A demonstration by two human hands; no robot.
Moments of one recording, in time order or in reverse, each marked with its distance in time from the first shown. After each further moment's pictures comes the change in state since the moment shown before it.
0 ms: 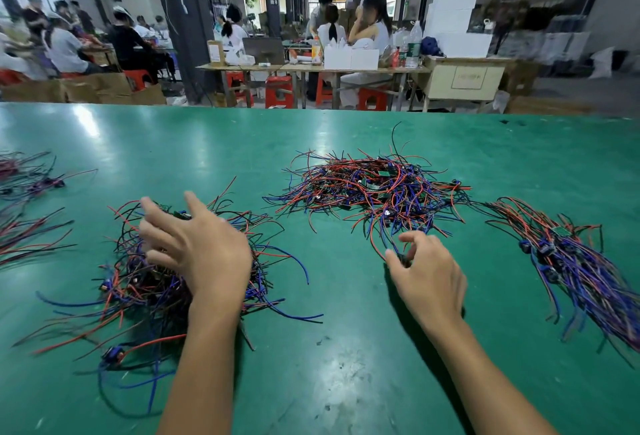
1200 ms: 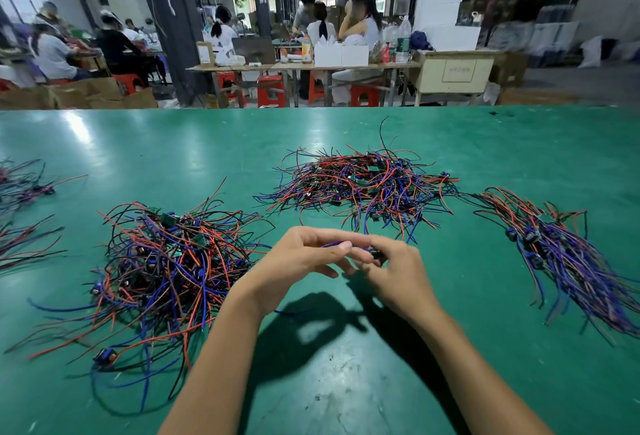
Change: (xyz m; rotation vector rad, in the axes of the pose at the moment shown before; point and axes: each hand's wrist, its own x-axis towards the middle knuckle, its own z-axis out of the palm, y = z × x) left_hand -0.045 0.031 0.016 -0.858 -1.359 0.432; right_hand -0.008 -0.009 -0.003 0.502 -0.305 -0.238
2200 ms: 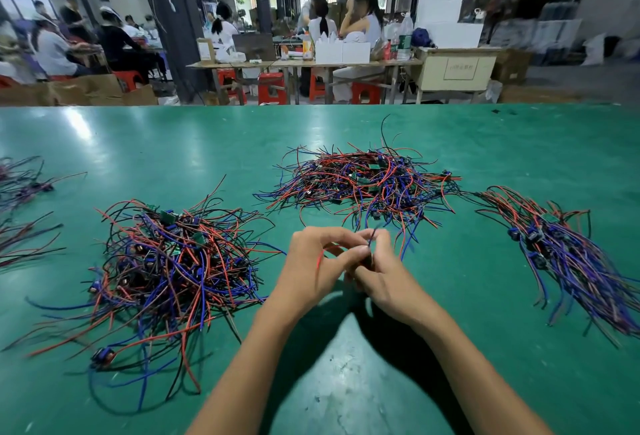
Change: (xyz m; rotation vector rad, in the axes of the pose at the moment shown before) left_hand 0.021 -0.025 0.025 0.291 0.382 0.228; right_hand -0.004 0.002 0.007 0.283 -0.253 0.073
